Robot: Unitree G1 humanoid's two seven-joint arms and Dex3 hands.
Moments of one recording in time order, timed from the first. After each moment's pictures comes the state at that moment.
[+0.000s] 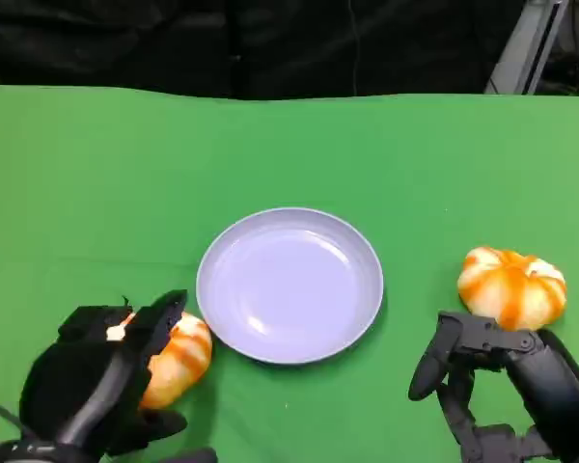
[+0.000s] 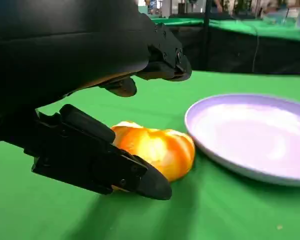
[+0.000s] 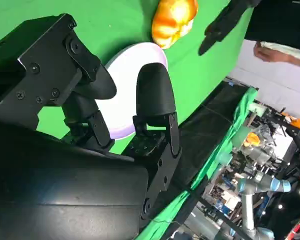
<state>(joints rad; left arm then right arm) 0.15 0.27 -0.16 -0.12 0.98 -0.02 0.06 0.26 -0.15 0.14 -0.29 -0.23 -0.28 0.12</state>
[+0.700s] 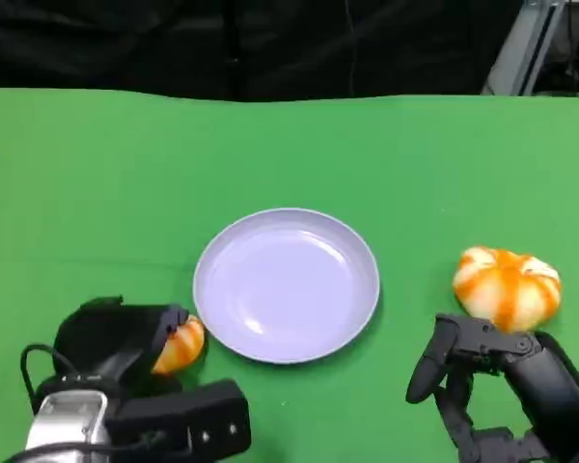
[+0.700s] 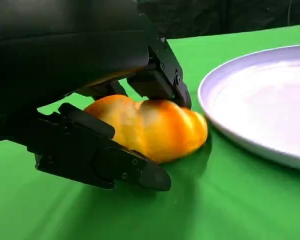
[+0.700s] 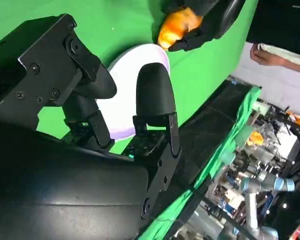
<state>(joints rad) -0.16 0.28 -0.33 0.26 0.98 0.17 0.06 0.28 -0.15 0.15 -0.31 -0.24 -0.25 0.12</state>
